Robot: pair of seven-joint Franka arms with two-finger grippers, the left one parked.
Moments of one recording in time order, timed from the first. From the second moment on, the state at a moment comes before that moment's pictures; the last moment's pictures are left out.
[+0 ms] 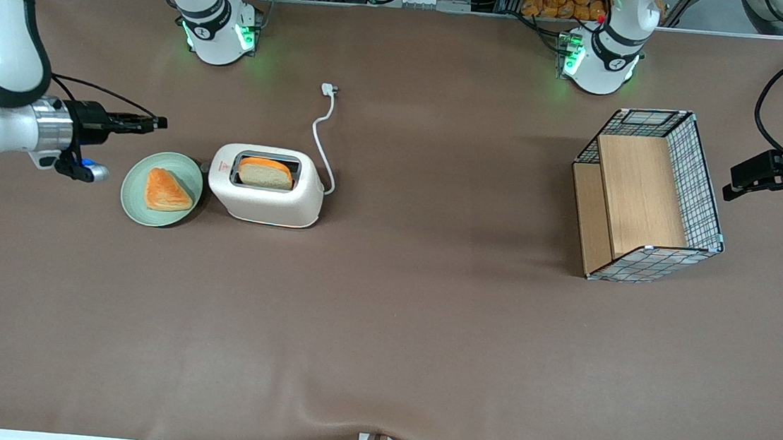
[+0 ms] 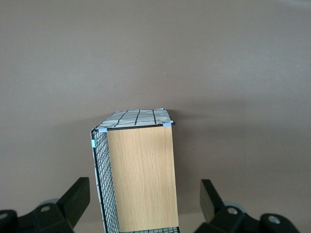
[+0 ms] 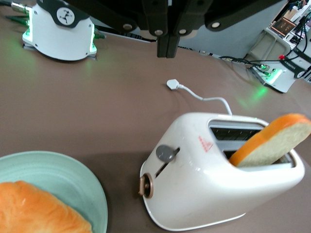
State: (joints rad) arm -0.19 0.12 0.05 -2.01 0.41 1.48 -0.06
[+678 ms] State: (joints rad) arm -0.15 0.20 0.06 -2.07 0.49 1.66 -0.09
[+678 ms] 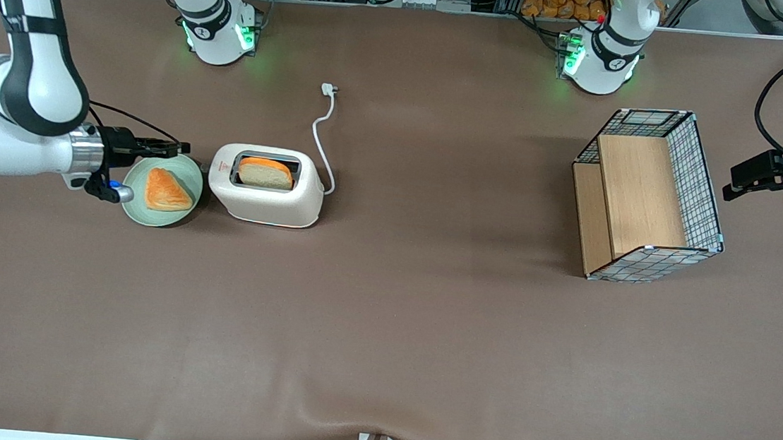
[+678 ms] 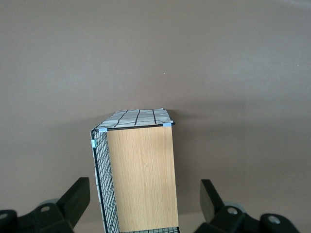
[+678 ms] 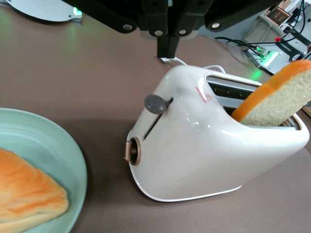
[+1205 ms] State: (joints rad) arm -0.13 0.25 0.05 -2.07 0.50 1.72 -0.09
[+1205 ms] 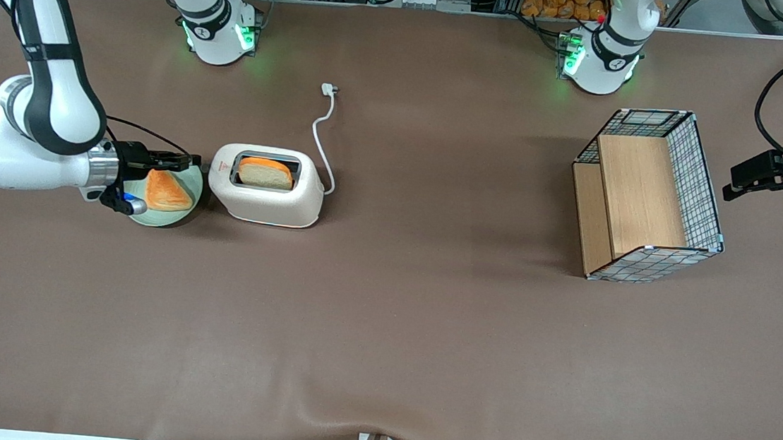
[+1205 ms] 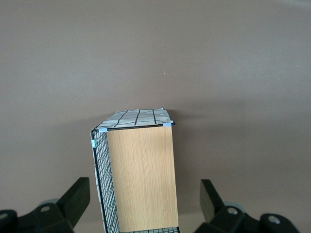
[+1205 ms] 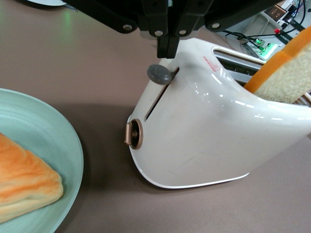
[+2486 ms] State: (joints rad) arm -0.12 0.37 0.05 -2.07 0.51 1.83 -0.11
